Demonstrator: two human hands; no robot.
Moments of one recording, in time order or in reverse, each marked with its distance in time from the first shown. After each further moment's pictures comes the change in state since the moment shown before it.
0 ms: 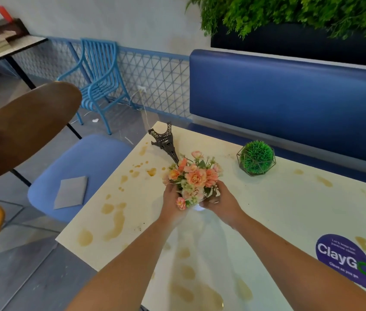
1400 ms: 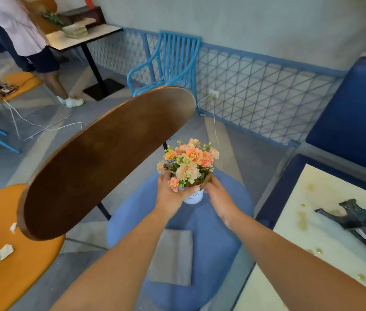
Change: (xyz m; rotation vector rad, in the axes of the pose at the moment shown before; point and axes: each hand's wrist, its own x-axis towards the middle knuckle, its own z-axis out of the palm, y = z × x) left_hand 0.258 -0.257 -0.402 -0.128 0.339 -0.144; right_hand 0.310 -0.181 0.424 0.233 -0.248 0.048
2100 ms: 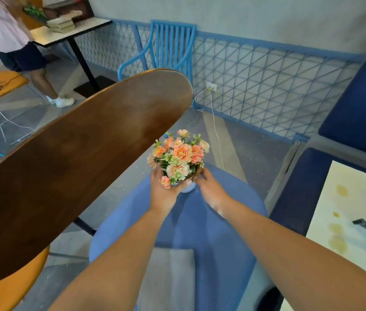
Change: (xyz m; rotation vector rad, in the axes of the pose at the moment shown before) left_hand 0.074 -0.044 0.016 0.086 0.082 0.044; right_hand 0.117 0.036 0.008 -0.113 -0.014 -0.023
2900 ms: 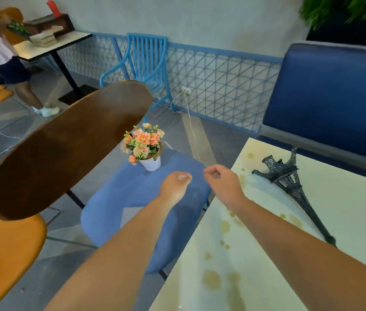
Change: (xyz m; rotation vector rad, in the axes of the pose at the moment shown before) left_hand -0.158 0.140 0.050 0.292 -0.437 -0.142; right_hand -0.203 -0.014 -0.118 -0.236 0.358 -0.089
